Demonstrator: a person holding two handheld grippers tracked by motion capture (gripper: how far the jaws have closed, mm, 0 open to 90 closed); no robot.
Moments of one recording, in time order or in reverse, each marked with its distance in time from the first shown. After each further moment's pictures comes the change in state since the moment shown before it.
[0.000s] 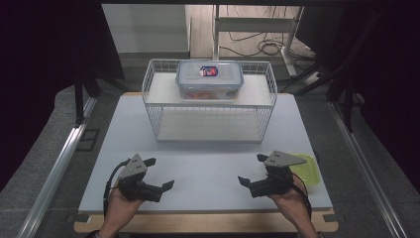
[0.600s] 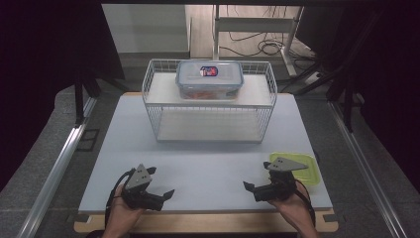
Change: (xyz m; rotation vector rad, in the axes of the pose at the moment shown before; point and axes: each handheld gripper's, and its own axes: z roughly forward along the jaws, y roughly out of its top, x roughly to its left) left arm -0.006 -0.025 0.012 0.071 0.035 0.044; right arm -0.011 -0.027 -0.001 0.066 -0.063 0.092
